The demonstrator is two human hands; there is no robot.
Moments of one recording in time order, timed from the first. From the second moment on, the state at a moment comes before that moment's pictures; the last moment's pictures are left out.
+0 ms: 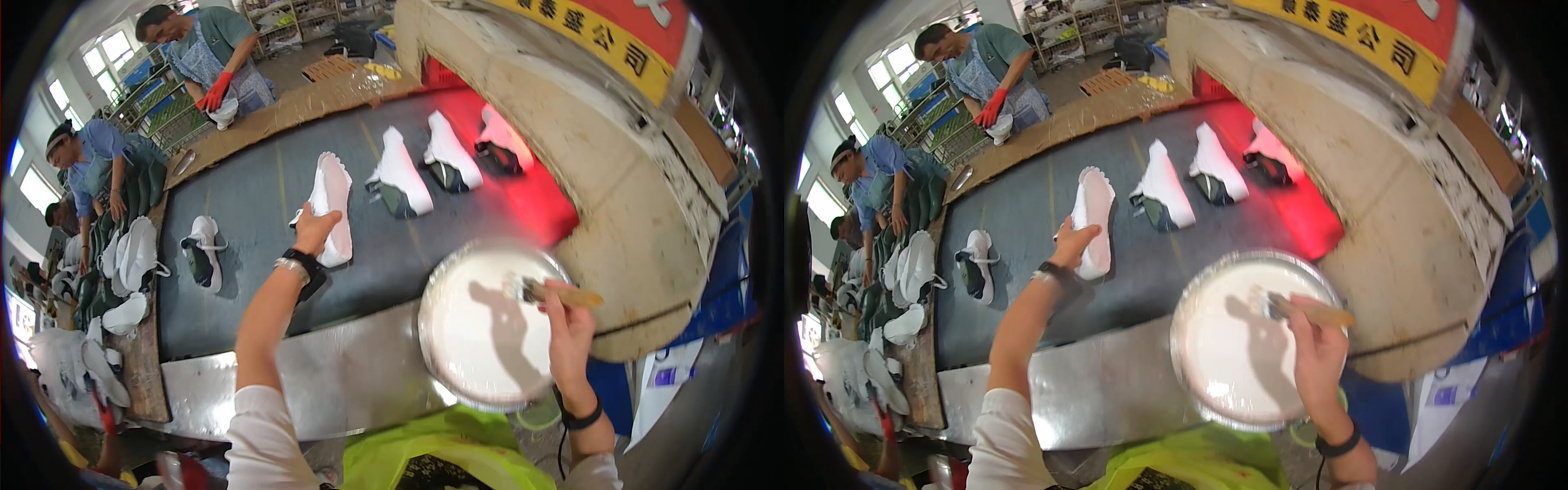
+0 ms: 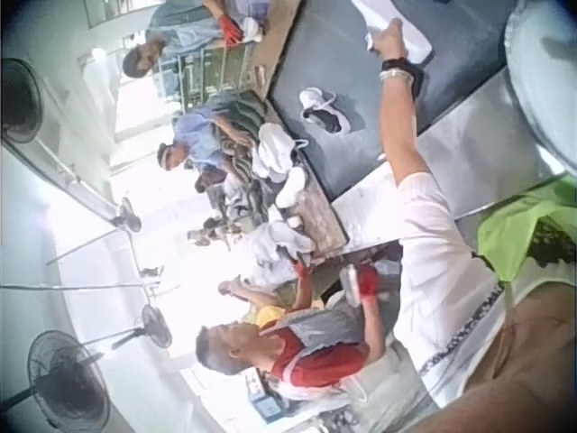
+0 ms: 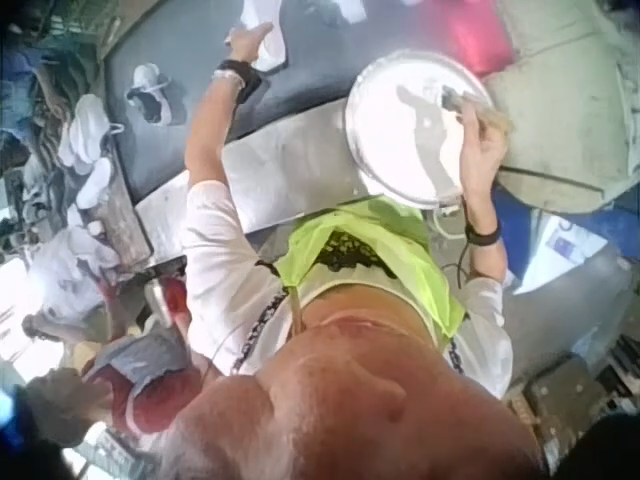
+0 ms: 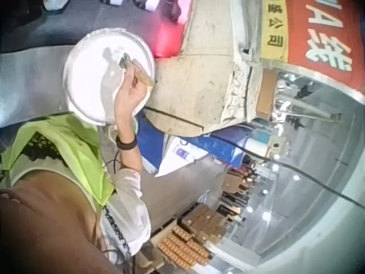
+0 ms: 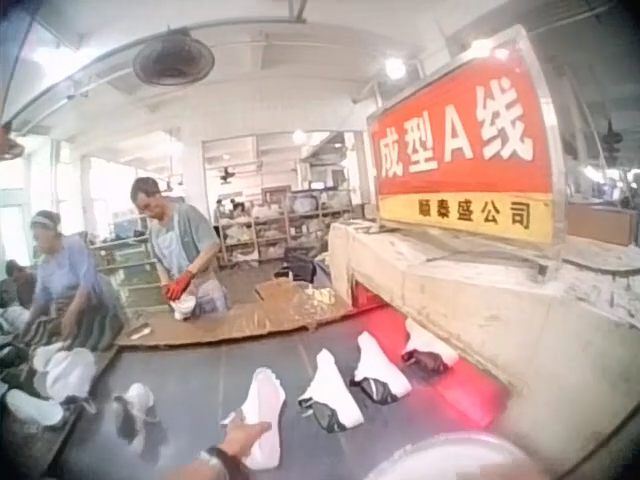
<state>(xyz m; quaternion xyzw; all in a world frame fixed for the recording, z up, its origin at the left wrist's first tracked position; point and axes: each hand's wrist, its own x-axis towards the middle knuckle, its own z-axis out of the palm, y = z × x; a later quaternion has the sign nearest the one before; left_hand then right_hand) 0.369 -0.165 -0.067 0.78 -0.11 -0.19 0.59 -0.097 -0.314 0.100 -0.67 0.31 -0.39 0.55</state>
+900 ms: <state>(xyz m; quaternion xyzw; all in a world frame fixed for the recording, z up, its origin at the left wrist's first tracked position) 0.480 0.079 -0.078 0.92 0.17 0.15 0.32 -0.053 -0.317 0.114 -0.80 0.31 -0.29 0.41</state>
